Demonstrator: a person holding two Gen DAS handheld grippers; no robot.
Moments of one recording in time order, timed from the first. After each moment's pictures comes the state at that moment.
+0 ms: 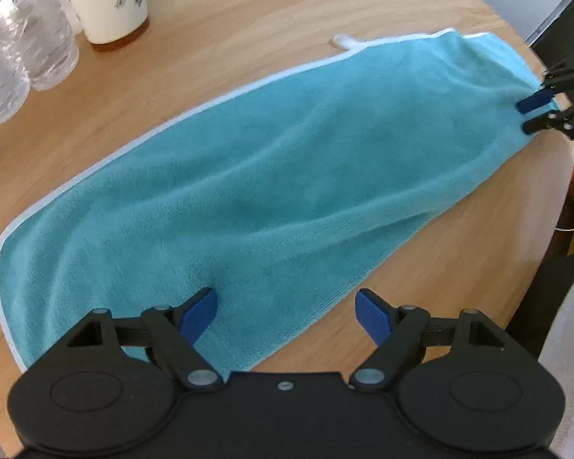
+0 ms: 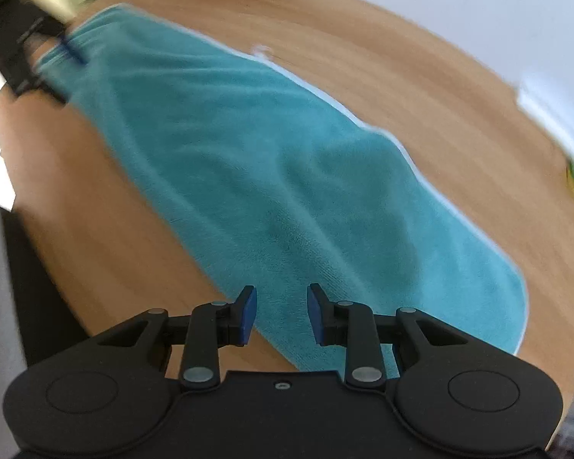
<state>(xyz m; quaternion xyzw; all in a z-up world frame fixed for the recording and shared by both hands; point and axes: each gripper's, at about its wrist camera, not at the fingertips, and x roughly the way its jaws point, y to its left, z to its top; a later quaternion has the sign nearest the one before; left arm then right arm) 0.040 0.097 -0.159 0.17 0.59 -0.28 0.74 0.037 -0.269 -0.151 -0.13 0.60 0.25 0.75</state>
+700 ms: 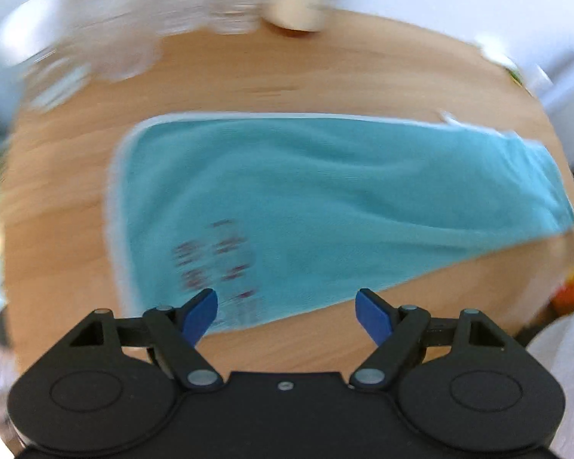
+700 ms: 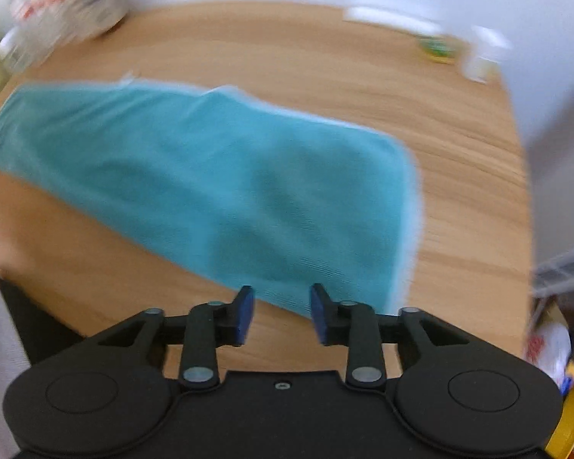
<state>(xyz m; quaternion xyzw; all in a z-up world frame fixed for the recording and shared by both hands) 0.015 0.229 -0.124 -0.02 0.60 -0.12 0.79 -0.014 -0.395 -0.098 -0.03 0.60 0.09 0.80</state>
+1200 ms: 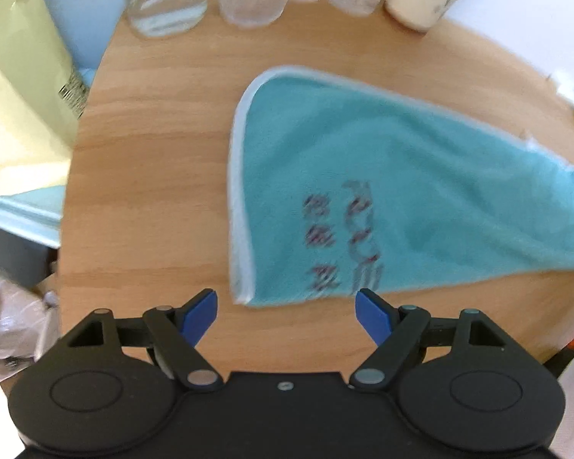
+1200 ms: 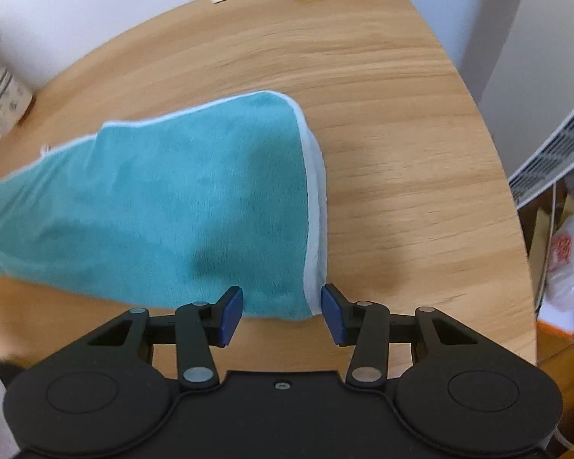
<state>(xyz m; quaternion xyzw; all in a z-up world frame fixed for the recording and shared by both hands) 0.013 0.276 -0.144 -0.06 0.61 -0.06 0.79 0.000 -0.445 -0.141 0.11 0.61 0.03 0.78</state>
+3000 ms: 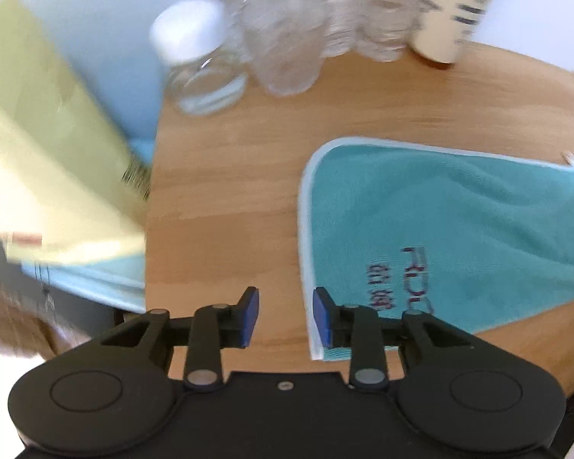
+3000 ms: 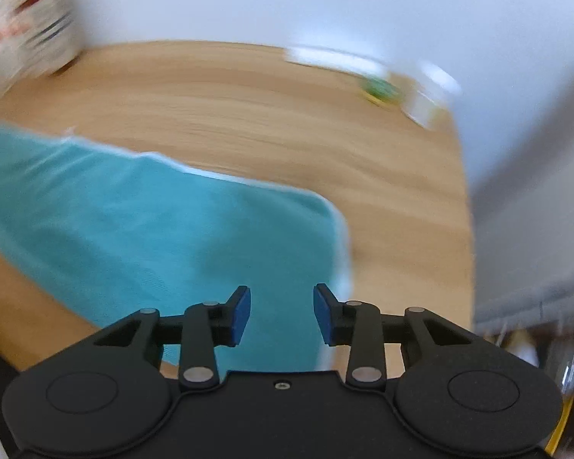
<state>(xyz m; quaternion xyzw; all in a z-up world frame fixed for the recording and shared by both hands) 0.035 0.269 -0.102 0.08 0.57 -0.01 0.82 0.047 -0.330 -0.102 -0.12 0.55 0.14 0.81</state>
